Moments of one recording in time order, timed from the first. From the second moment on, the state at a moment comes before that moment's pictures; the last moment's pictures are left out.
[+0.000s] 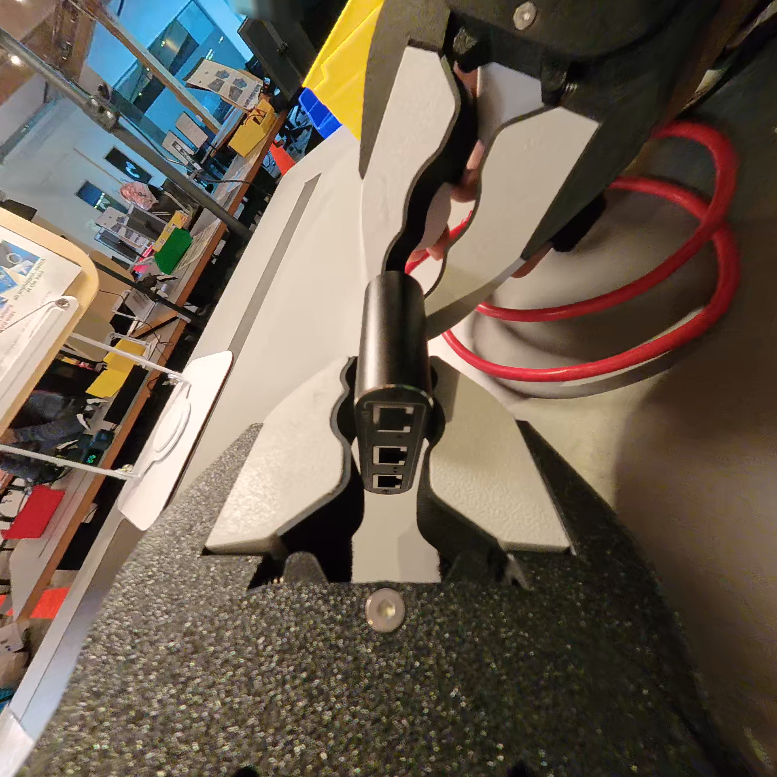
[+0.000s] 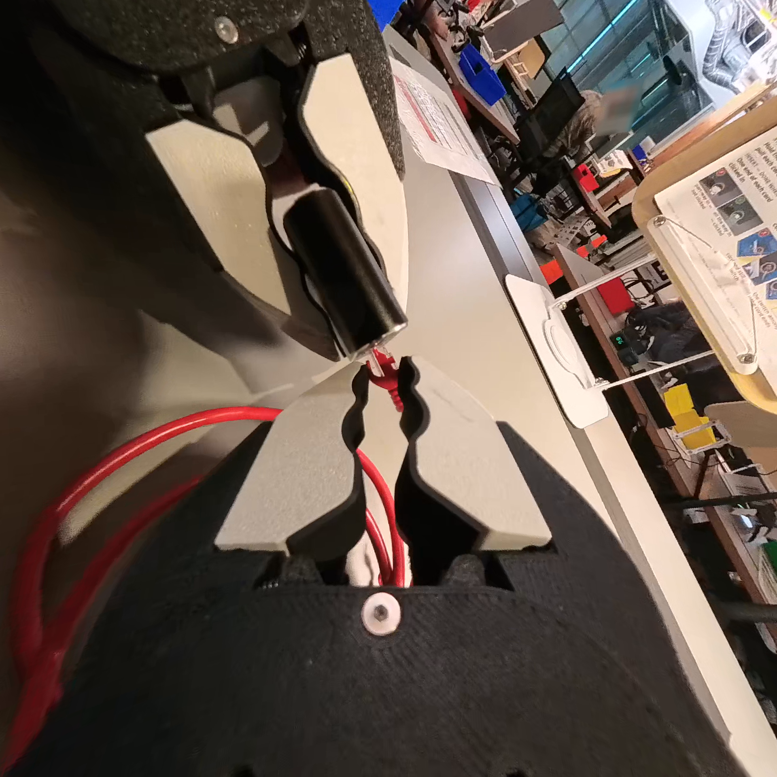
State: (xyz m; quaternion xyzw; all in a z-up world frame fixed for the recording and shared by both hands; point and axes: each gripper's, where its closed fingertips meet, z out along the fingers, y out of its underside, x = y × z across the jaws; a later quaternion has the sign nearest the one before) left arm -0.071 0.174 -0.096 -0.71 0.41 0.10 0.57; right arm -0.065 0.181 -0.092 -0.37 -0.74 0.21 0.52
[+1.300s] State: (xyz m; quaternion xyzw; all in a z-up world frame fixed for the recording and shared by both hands) left arm -0.058 0.168 -0.109 -0.72 0.43 0.03 0.55; right arm -0.059 0.174 -0.109 -0.29 -0.78 0.22 0.50
